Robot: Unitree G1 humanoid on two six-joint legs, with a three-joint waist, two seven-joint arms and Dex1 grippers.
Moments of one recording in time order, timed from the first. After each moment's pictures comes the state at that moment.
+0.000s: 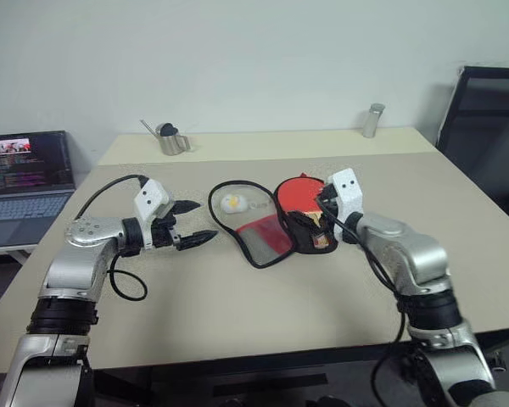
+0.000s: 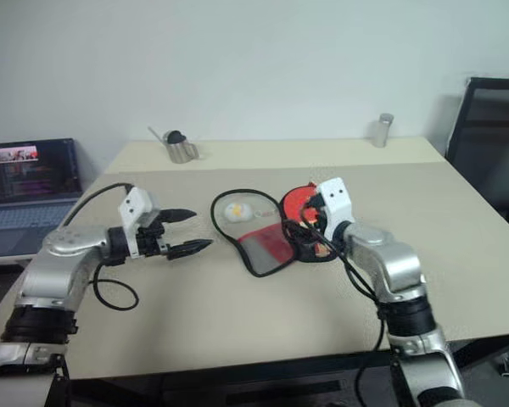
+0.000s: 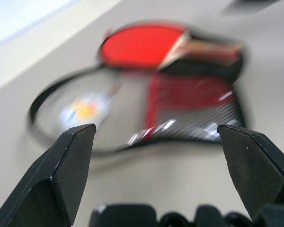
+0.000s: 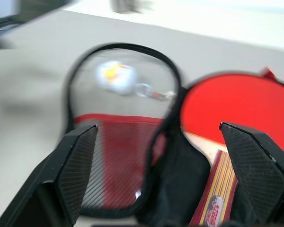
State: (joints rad) left arm -0.61 0.76 0.06 0.34 -0.25 0.22 -1.05; right arm -0.72 -0.34 0.06 -0.19 0.35 0.92 0.48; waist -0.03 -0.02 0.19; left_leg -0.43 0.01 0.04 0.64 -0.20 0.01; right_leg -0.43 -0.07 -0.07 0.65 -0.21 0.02
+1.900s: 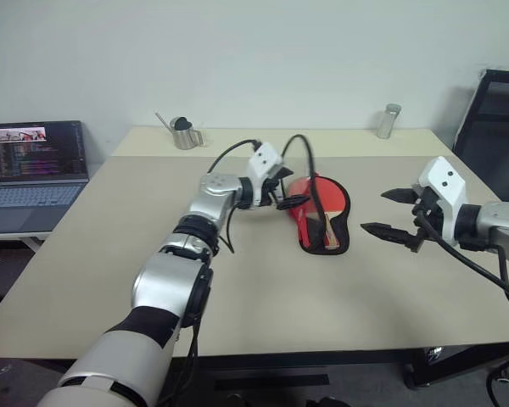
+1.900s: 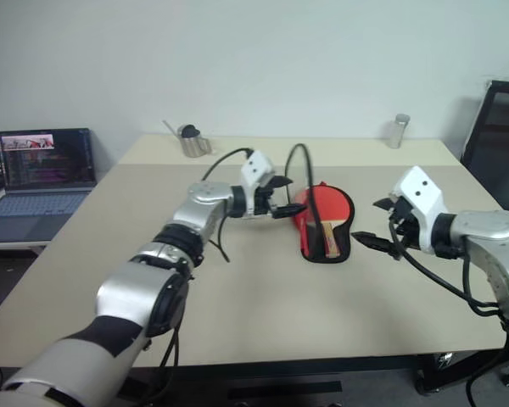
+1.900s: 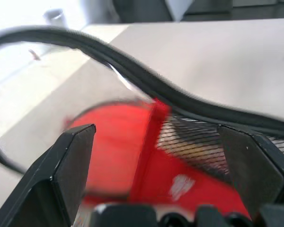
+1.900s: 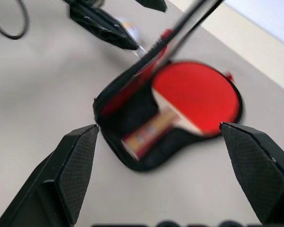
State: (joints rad) left arm -1.35 0.16 -0.04 1.27 0.03 -0.16 -0.95; right arm -0.54 -0.93 -0.14 -0.38 0.46 0.92 0.80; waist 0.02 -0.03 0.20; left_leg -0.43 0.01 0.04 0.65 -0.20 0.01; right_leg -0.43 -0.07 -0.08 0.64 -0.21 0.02
